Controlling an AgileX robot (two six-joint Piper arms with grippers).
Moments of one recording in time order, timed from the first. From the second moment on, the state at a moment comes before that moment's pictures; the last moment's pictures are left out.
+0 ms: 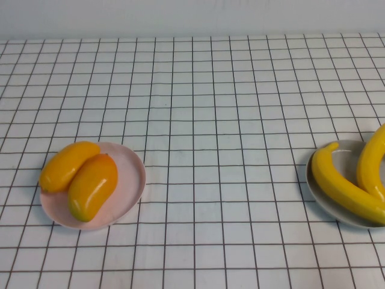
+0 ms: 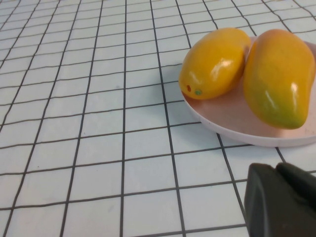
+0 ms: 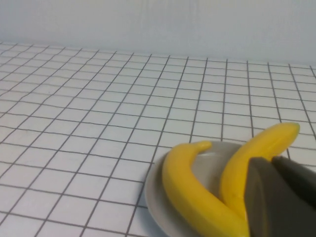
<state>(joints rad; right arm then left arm) 0.18 0.18 -0.12 0.28 0.19 -0.26 -0.06 -0.01 0.03 -0.04 0.38 0.16</state>
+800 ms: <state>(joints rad) 0.02 -0.01 0.03 0.08 0.33 0.13 -0.06 -0.01 0.03 -0.04 0.38 0.16</state>
